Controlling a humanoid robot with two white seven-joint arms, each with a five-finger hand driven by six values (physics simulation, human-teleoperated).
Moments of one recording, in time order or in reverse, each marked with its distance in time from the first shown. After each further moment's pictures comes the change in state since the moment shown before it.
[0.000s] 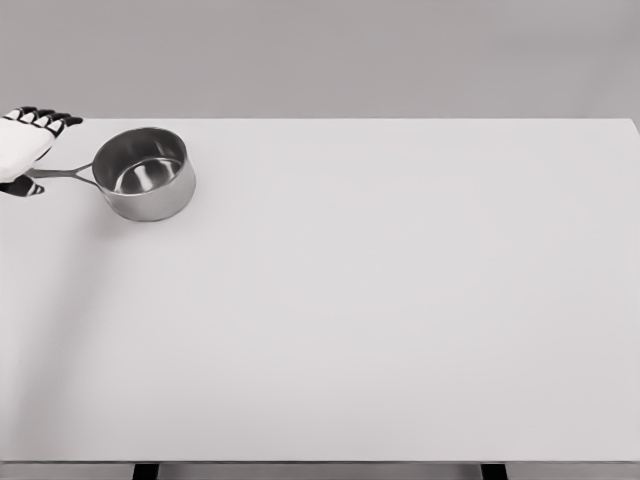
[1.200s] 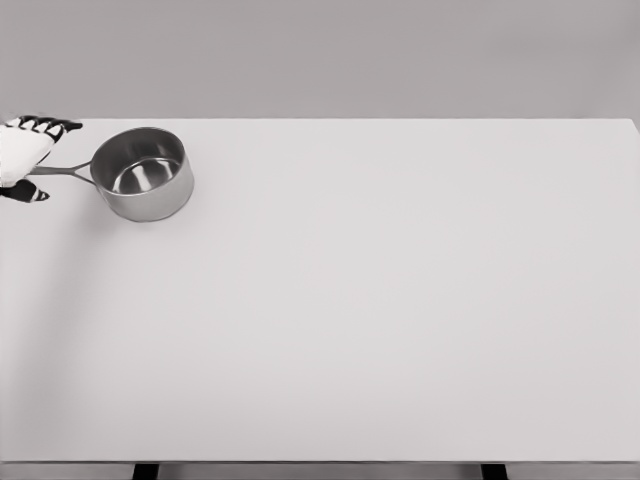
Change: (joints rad) left arm -0.008 -0.018 -0.001 0.059 0.063 -0.014 0.004; right arm 0.000 0.000 0.000 0.000 0.000 0.000 0.000
